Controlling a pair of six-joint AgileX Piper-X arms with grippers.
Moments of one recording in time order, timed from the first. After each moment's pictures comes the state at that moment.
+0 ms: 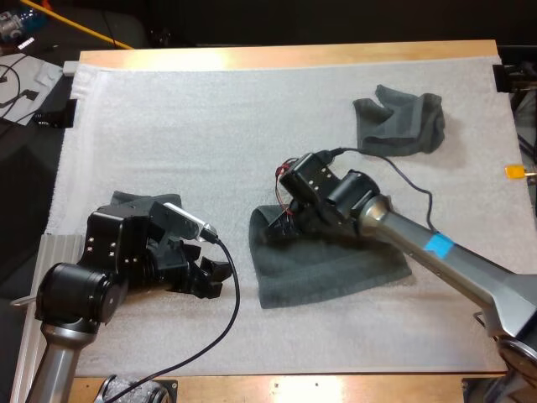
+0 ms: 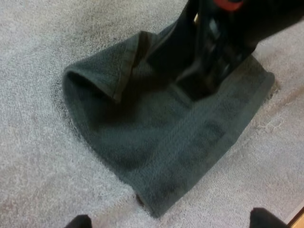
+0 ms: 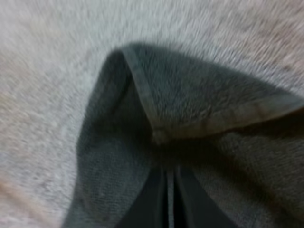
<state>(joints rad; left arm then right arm) -0.24 0.84 -0.91 1.18 0.48 -1.69 0.79 1.74 -1.33 0.84 -0.06 -1.52</state>
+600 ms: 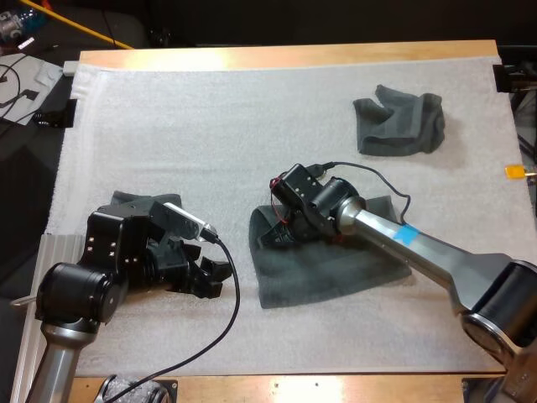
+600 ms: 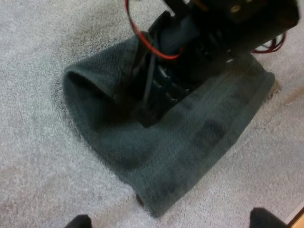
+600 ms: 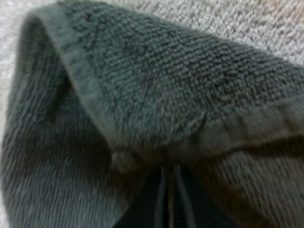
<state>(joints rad) -0.24 0.84 -0.91 1.18 0.48 -1.69 0.79 1.90 -1.33 0.78 -0.06 -1.52</state>
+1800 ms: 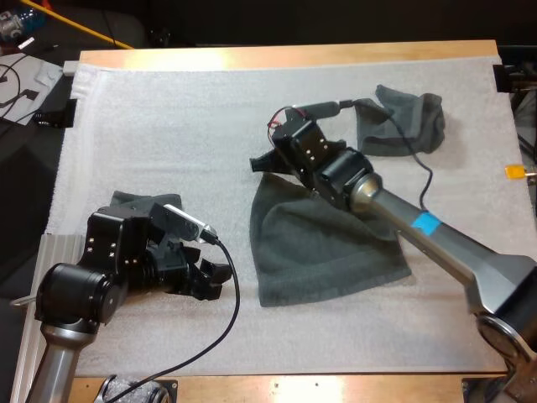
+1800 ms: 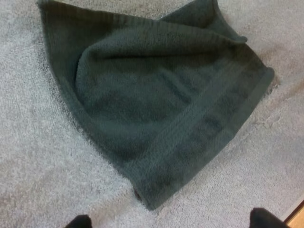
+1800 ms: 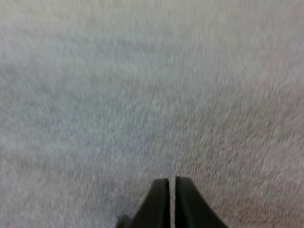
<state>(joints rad) -0.24 0.84 -0.91 1.20 0.48 -1.69 0.74 1.90 -1.44 0.45 0.27 -1.45</state>
